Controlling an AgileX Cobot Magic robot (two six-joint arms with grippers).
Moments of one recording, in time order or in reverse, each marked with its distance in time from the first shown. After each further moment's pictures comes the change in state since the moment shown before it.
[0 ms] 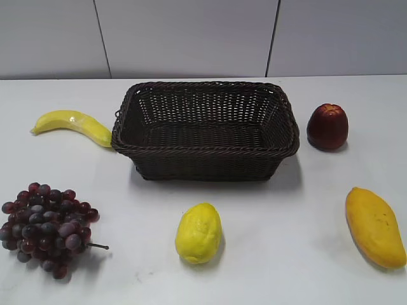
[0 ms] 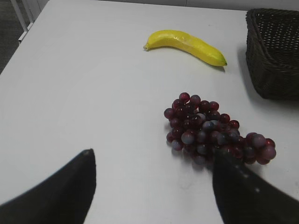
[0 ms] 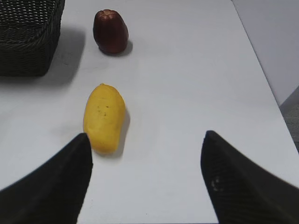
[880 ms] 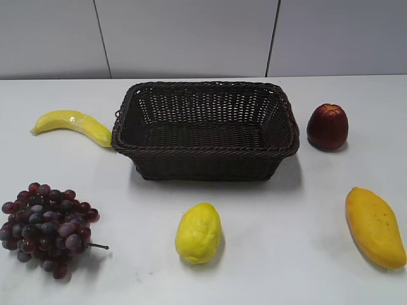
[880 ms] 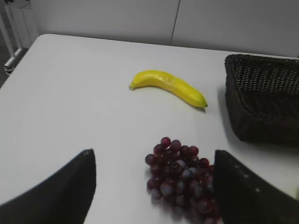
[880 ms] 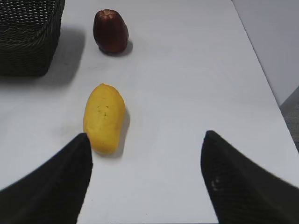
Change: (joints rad) left arm 0.000 0.162 -0.063 -0.056 -0.183 0.000; right arm 0.000 0.000 0.000 0.000 0.000 0.000
